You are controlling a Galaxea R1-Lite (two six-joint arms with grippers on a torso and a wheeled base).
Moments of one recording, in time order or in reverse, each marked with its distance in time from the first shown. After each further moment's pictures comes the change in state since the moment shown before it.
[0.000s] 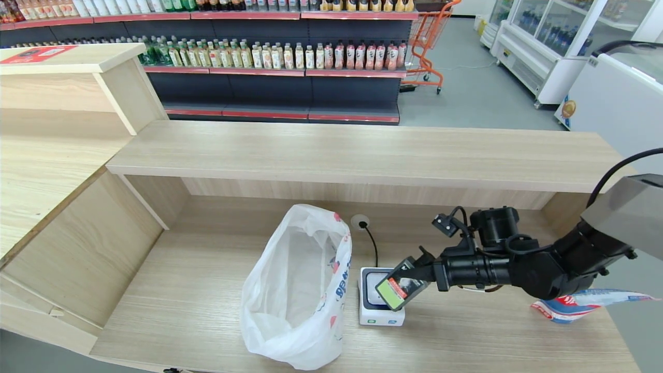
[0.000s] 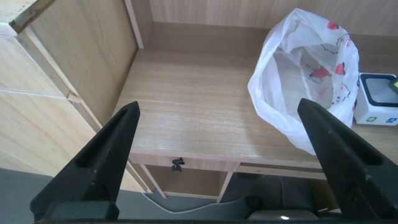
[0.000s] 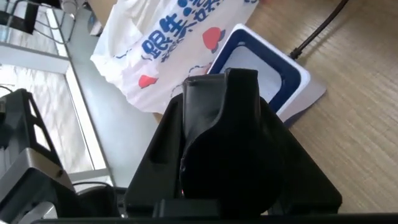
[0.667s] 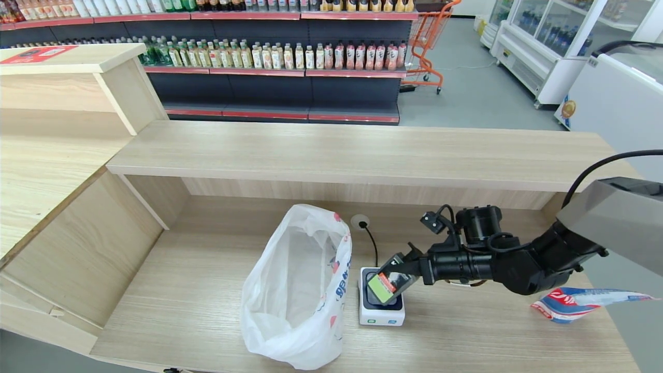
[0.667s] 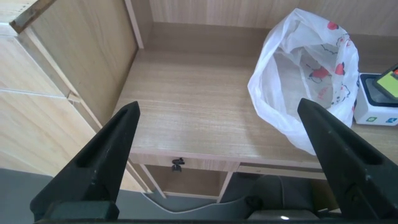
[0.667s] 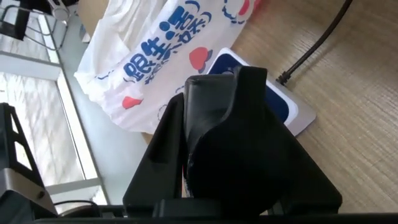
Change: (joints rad) left arm 0.000 0.000 0.000 0.000 0.000 0.000; right arm 0.026 0.068 -0.081 -0.011 -0.042 0.043
